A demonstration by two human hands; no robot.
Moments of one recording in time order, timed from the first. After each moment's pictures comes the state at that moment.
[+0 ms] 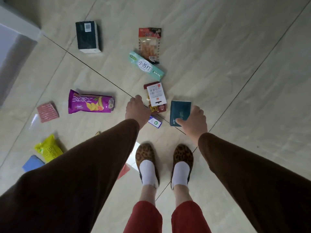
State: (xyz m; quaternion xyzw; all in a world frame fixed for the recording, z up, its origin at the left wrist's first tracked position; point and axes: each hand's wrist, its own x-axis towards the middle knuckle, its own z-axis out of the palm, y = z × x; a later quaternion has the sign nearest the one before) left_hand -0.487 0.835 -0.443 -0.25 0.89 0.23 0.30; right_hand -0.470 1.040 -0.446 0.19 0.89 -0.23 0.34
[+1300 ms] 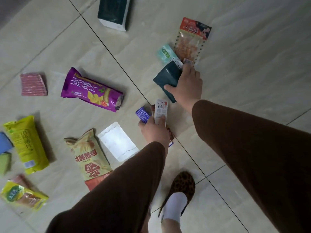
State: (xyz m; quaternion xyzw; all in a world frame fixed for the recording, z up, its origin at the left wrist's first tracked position) left_hand -0.470 0.864 -0.548 -0.64 0.58 0.50 0.11; right_hand -0.631 0.895 -0.552 -0.11 0.96 -0.13 0.22
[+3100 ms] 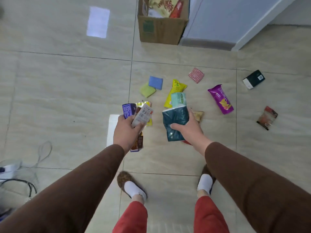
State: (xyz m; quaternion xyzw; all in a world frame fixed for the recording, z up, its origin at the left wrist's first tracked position) left_hand 0.132 0.565 -0.164 -0.63 0.63 0.45 -0.03; right_hand -0.093 0.655 -0.171 -0.21 0.80 -0.29 0.49
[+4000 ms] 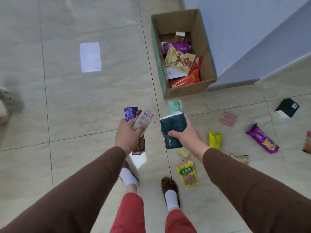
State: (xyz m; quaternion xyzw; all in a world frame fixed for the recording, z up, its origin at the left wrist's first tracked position) left_hand 0.146 0.057 -0.165 -0.55 0.70 0.45 0.02; right_hand -0.036 0.204 -0.170 -0.12 0.80 -0.33 0.48
